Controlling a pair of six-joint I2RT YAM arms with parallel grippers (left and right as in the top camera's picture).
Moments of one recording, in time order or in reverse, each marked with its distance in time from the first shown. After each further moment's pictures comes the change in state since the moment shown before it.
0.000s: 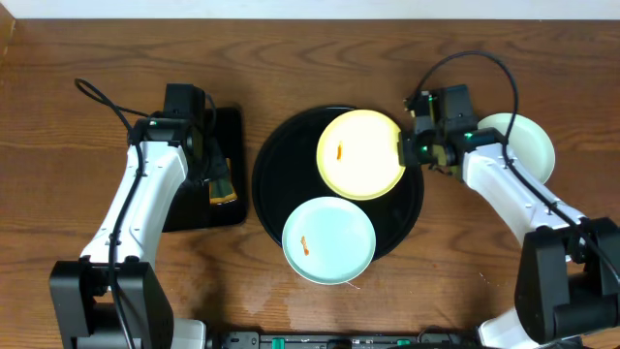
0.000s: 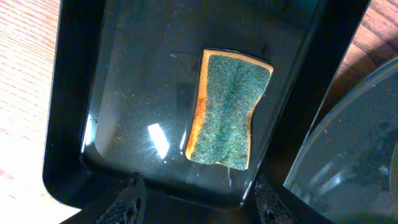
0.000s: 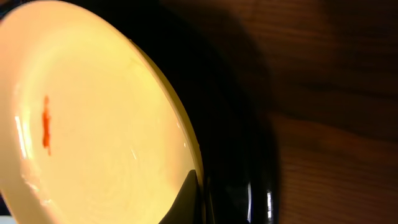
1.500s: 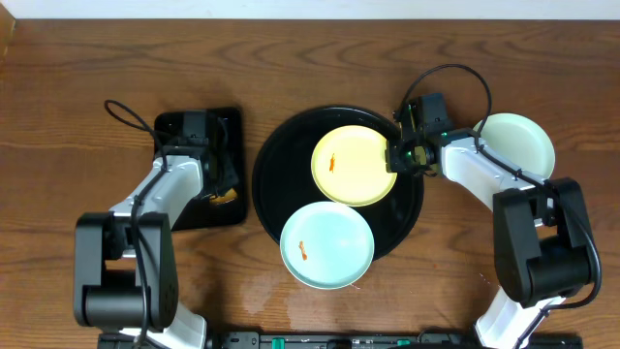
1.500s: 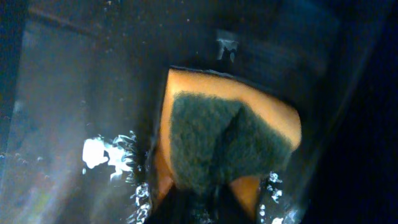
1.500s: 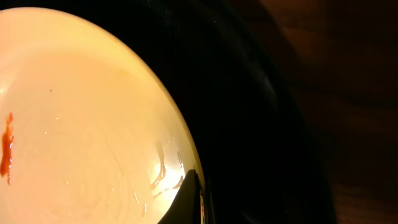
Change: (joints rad) left arm 0.000 0.141 -0.245 0.449 0.039 -0.001; right arm 0.033 0.182 0.013 0.052 0.005 0.103
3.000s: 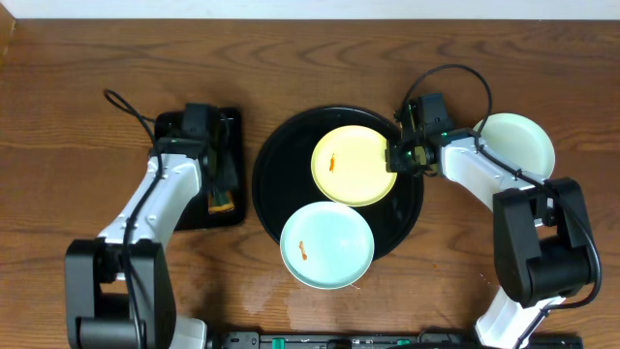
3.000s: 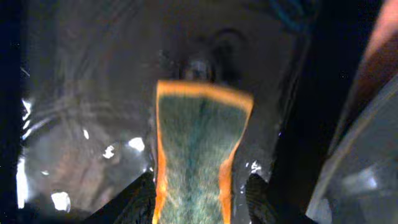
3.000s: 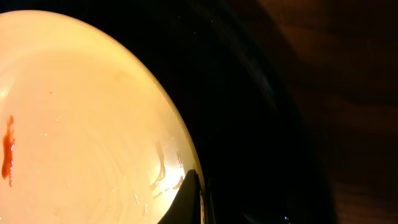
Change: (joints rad) left arm -0.034 -0.102 0.071 -0.177 -0.037 0.077; right arm 0.000 0.000 0.000 -0.001 0.000 0.017
